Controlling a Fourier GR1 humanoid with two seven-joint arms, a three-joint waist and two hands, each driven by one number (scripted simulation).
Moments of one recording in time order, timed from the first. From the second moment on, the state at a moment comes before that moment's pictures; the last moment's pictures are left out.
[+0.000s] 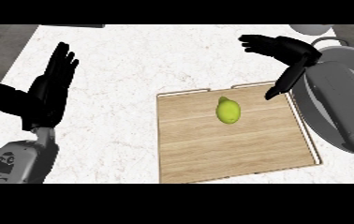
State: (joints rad) left arm -0.24 0.34 -0.07 -1.58 0.23 0.27 0.16; right arm -0.92 -0.49 0.26 -0.51 -0.09 0.71 -0.35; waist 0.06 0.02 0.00
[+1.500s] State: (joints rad) left arm -0.21 0.32 0.00 -1.63 0.19 0.23 0.21; right arm -1.01 -0.31 0.48 -0.47 0.28 0.82 -0.26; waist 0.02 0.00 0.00
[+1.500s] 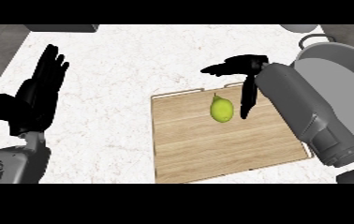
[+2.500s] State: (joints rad) left arm -0.22 0.27 0.04 -1.62 0.15 0.20 0.21; right arm -0.94 -0.22 0.48 -0.41 0.50 0.66 -0.44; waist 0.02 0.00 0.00
